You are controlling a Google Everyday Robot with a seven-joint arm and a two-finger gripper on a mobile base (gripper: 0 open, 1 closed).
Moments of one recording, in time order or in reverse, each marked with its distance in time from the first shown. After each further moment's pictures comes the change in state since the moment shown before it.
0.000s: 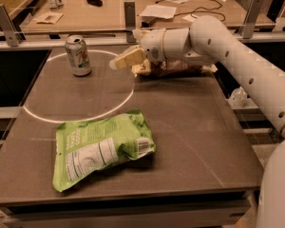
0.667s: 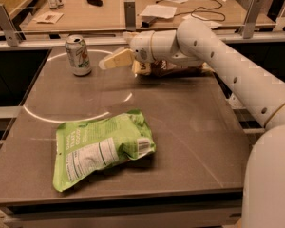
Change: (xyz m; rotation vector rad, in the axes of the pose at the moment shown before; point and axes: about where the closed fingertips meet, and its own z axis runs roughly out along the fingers) arm 0.004 0.001 0.031 -0.014 -0.007 0.037
